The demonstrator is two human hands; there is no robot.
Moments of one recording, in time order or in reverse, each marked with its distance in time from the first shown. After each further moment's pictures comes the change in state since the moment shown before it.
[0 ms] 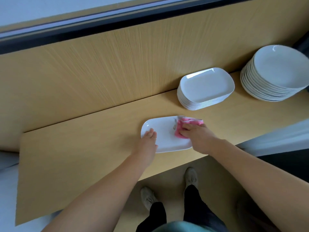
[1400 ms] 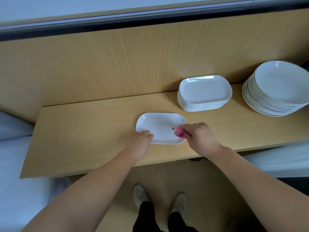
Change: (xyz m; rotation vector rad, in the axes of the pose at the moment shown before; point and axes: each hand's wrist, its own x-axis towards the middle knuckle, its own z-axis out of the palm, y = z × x) left_hand -0.030 0.030 0.020 0.186 0.203 -0.064; right_hand -0.050 0.015 -0.004 0.453 0.560 -0.120
